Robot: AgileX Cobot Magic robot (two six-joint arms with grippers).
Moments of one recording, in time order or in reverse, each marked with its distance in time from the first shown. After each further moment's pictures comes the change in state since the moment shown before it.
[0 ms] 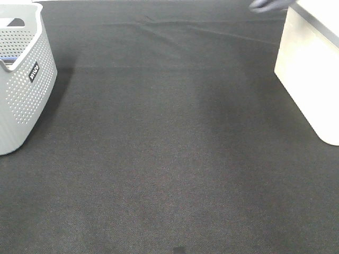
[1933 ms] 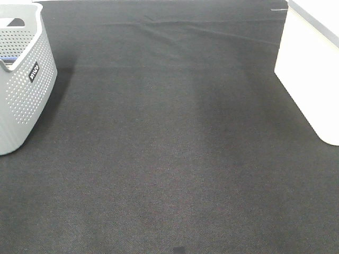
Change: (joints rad) left arm 0.000 0.000 0.000 0.000 0.000 0.000; right arm 0.078 -0.063 0.060 -0.204 -0.002 0.174
